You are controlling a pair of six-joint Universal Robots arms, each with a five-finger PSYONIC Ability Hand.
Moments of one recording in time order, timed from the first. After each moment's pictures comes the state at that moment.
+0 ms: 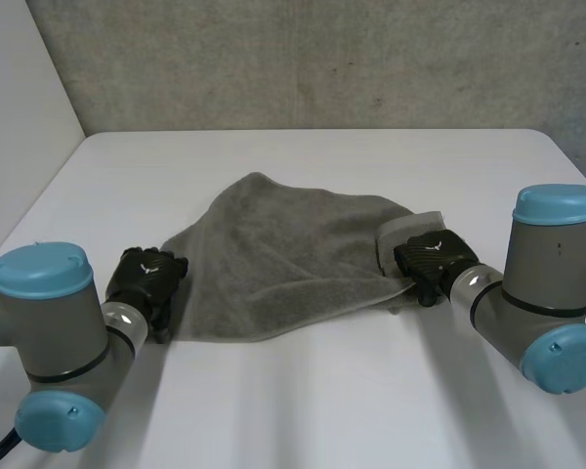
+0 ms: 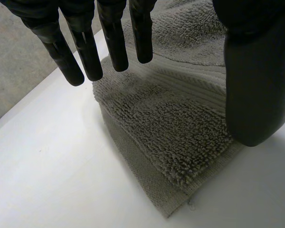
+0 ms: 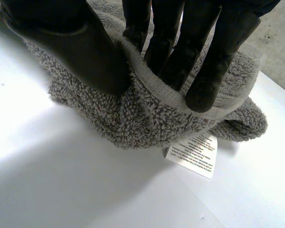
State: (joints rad) left arm 4.34 -2.06 -1.77 3.46 -1.63 3.58; right arm 1.93 -0.99 1.47 -0.01 1.42 2.70; left_hand 0.46 0.46 0.46 0.46 0.46; right_hand 1.33 1.31 1.33 1.33 1.17
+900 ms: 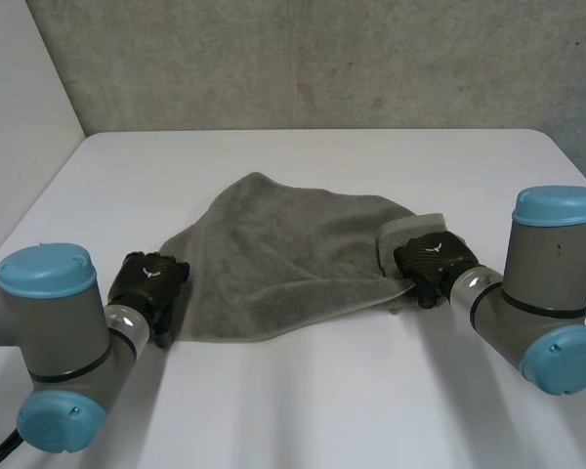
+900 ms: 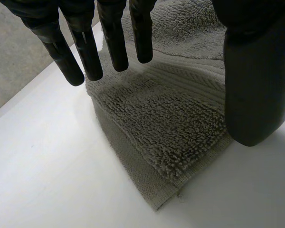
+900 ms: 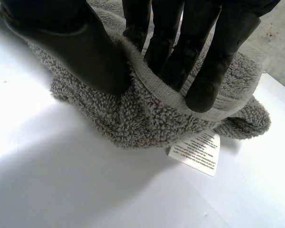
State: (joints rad) left arm 4.34 -2.07 -1.77 3.44 -1.63 3.58; right arm 1.93 -0.98 1.47 -0.01 1.42 2.70; left_hand 0.46 0.46 0.46 0.46 0.47; right_hand 1.33 1.31 1.33 1.33 1.17
